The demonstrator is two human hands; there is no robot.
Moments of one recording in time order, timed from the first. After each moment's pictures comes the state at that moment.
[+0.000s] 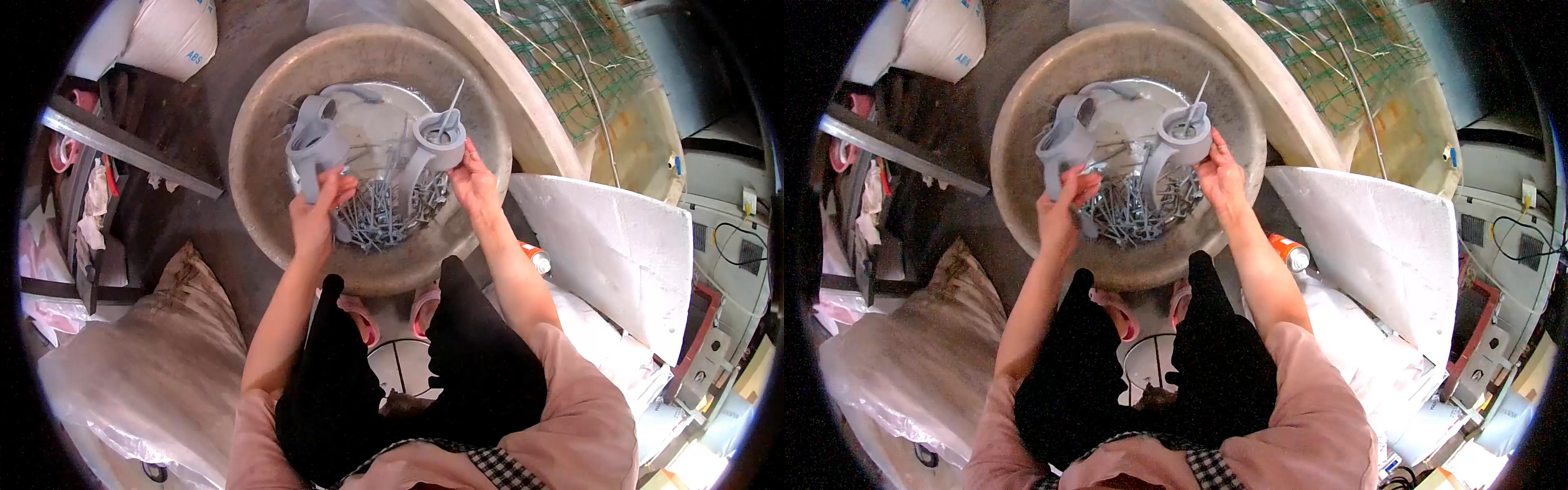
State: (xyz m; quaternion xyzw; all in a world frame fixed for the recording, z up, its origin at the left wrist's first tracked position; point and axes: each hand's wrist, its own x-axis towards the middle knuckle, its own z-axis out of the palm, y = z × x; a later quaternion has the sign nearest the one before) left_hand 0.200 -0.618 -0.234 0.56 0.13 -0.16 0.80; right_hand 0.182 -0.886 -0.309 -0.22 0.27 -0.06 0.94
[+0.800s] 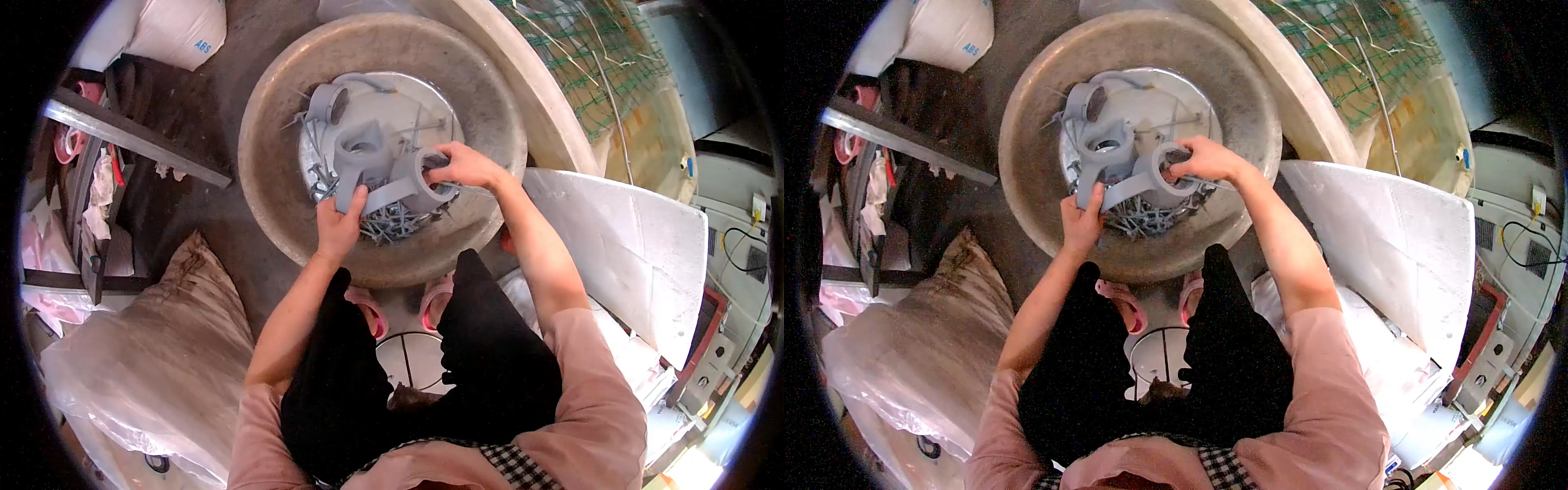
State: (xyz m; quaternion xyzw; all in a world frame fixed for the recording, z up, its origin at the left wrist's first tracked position) left_hand 0.173 -0.608 -0.262 0.73 0.06 -0.17 0.66; right_hand 0.217 -0.875 -0.252 -0.77 0.00 0.34 0.54
